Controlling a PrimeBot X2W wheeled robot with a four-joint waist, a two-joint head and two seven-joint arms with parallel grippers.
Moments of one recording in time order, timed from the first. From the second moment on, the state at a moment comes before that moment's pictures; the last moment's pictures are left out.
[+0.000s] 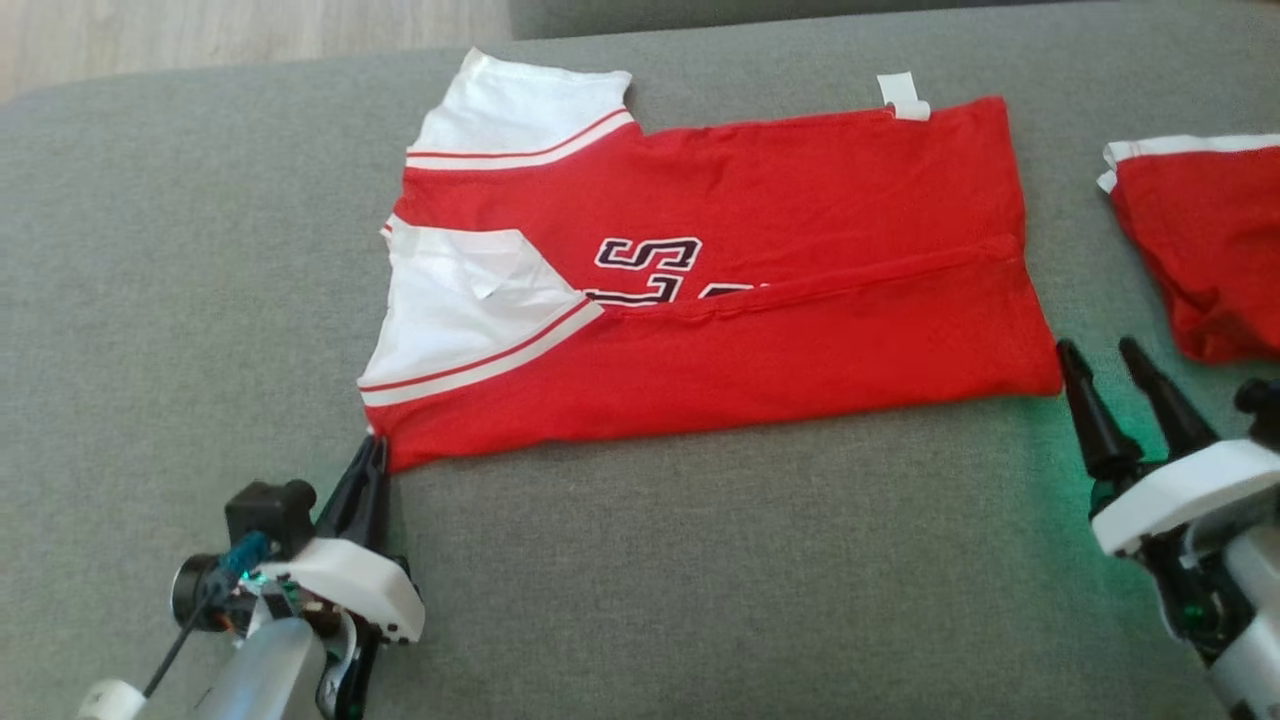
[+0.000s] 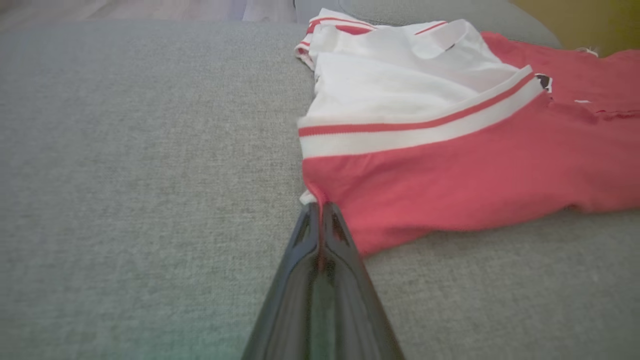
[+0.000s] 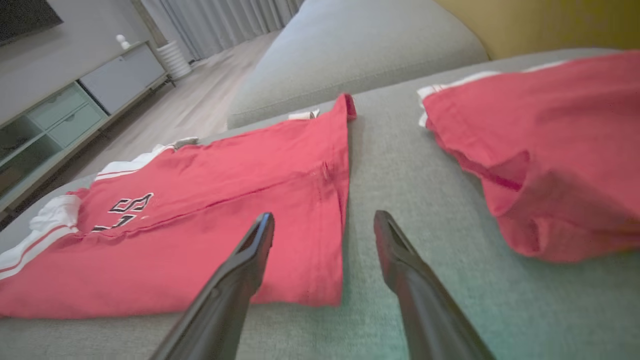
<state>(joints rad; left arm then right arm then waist) -0.32 0.22 -0.42 0.69 -0.49 -0.05 -0.18 -0.30 -0.53 0.49 0.49 0.89 0.12 -0.21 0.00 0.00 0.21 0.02</state>
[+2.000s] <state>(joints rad) 0.18 0.40 -0.52 0.10 -0.48 0.11 0.05 0.15 -0.61 0.34 0.36 0.84 0.12 -0.06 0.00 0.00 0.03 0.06</state>
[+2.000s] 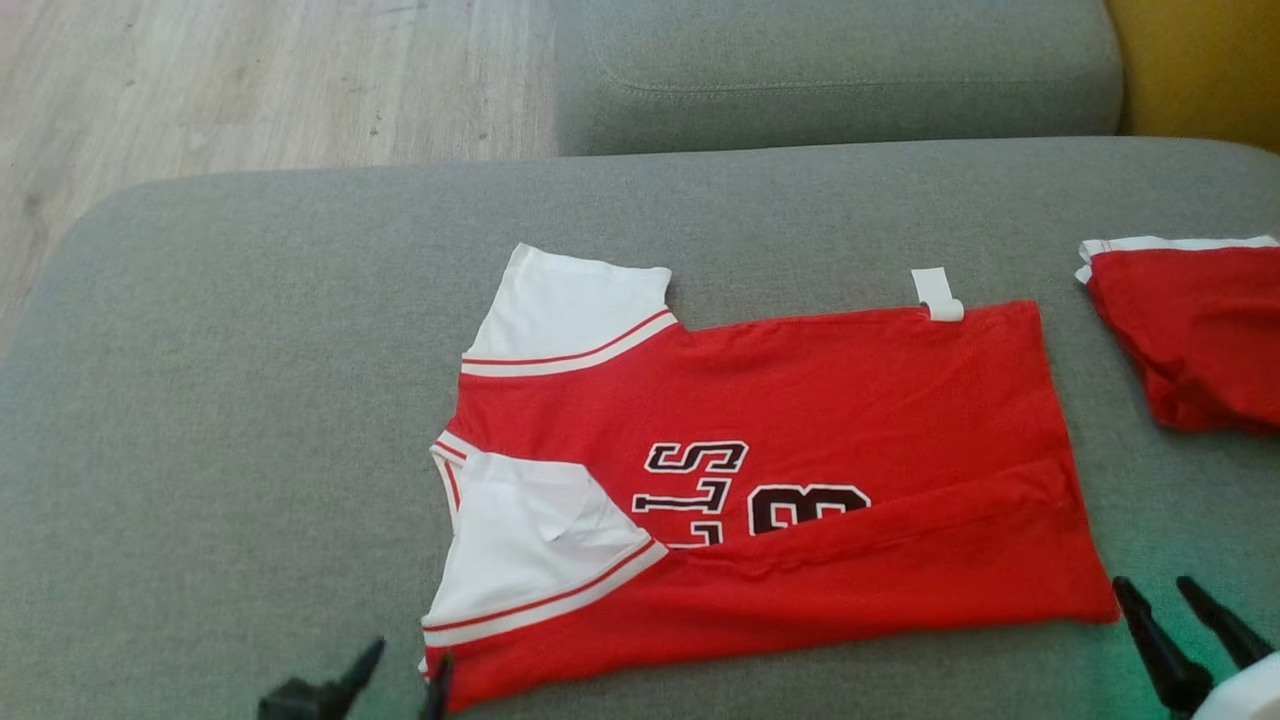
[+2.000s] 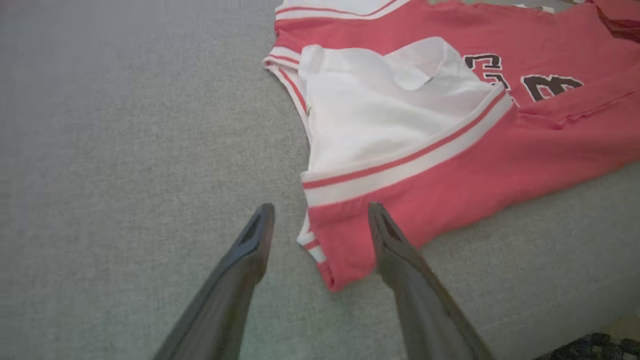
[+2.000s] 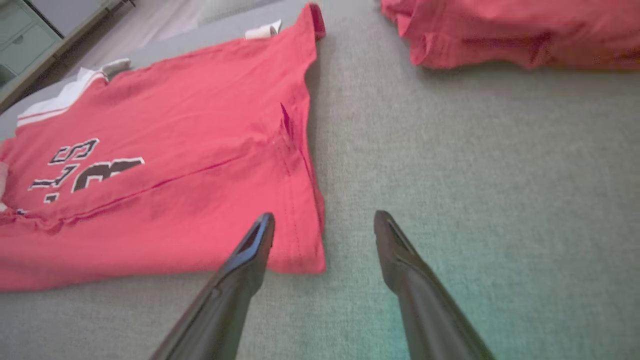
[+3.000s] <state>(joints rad) -0.97 0.55 -0.69 0.51 -0.73 -0.13 0.53 -0.04 -0.50 0.19 0.01 0.60 0.12 0.11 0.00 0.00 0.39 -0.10</state>
